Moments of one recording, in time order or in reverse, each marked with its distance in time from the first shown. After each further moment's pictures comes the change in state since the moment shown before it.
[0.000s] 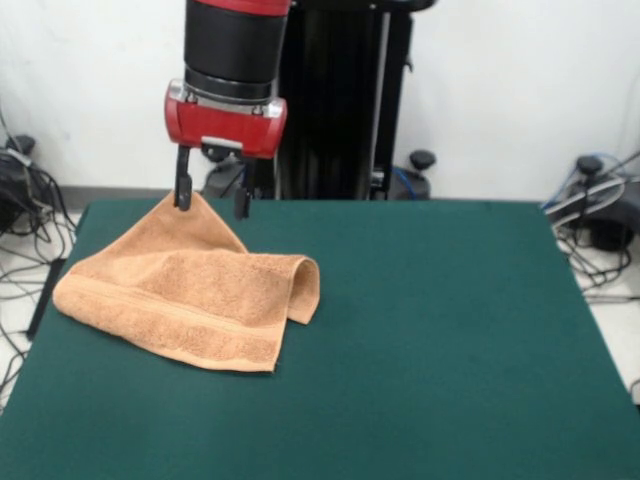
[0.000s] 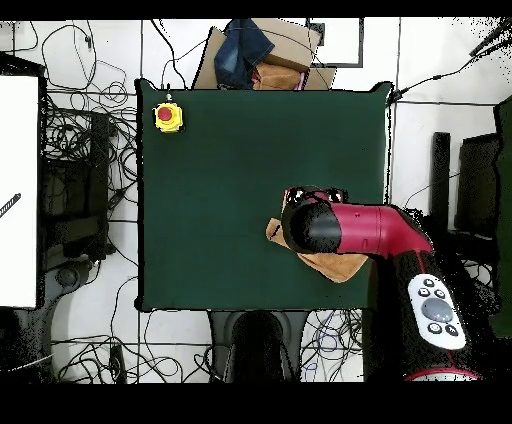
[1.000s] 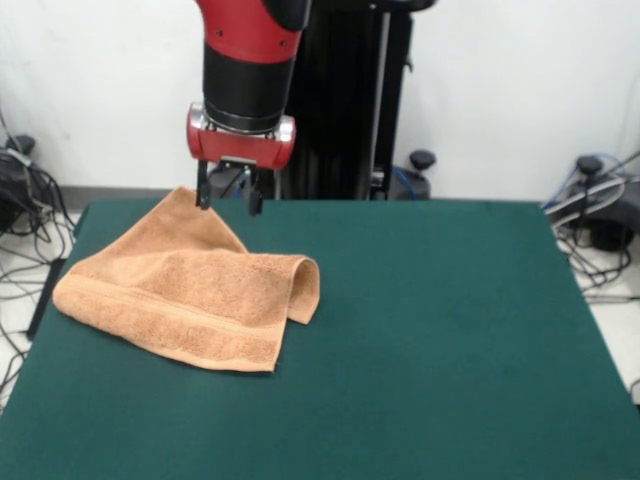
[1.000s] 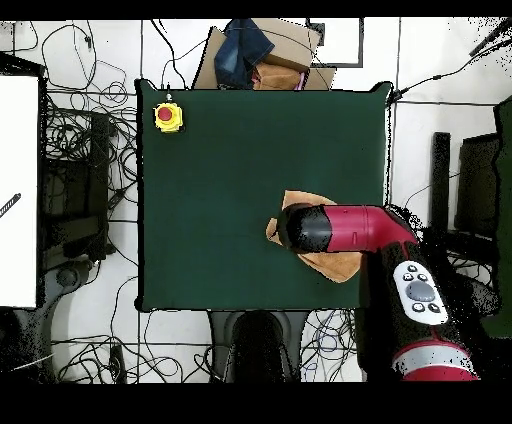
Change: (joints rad) arm 0.014 0.086 -0.005 -0.022 -0.065 0.185 0.000
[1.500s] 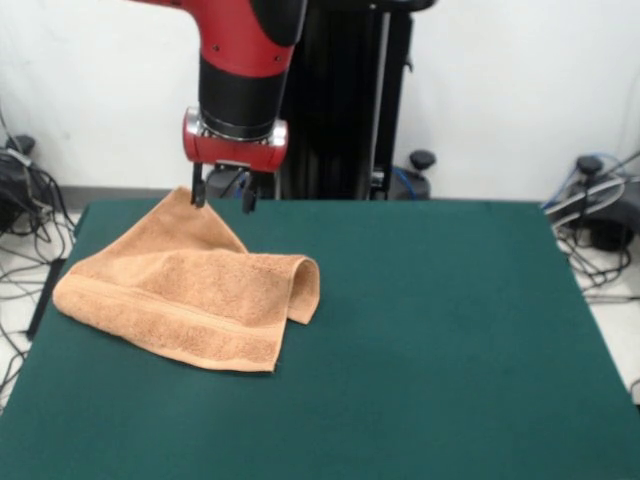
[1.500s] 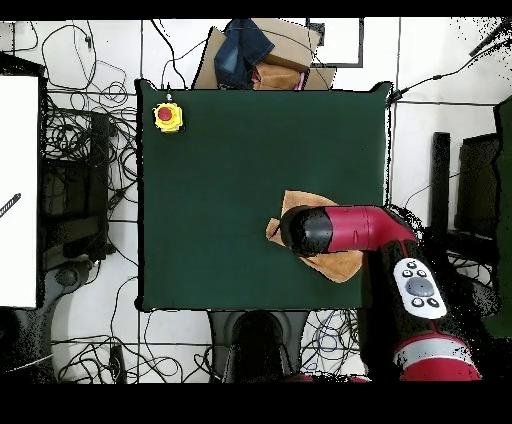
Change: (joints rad) arm -0.009 0.028 0.000 -0.017 -0.039 0.036 0.000
